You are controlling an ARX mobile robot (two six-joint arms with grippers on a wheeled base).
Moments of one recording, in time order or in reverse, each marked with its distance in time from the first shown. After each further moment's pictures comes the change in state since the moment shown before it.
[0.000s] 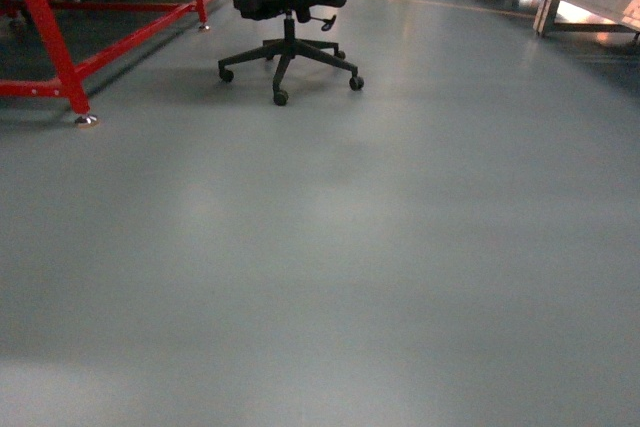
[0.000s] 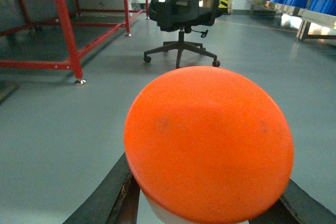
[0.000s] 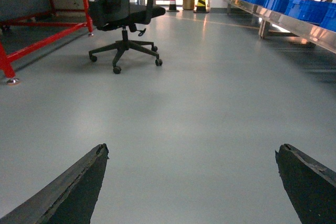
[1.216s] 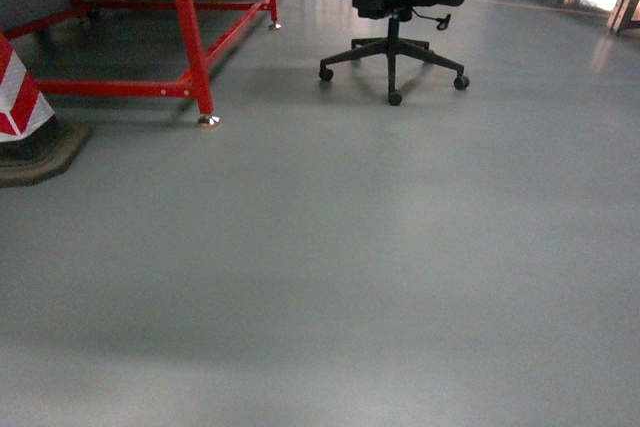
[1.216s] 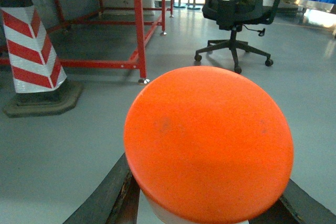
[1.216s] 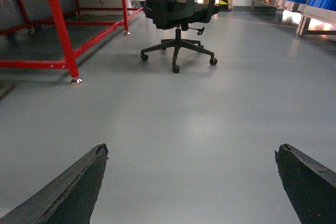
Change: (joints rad) left arm 0.000 0.000 0.000 -0.001 0.000 0.000; right arm 0.000 0.000 0.000 -0.001 0.001 0.000
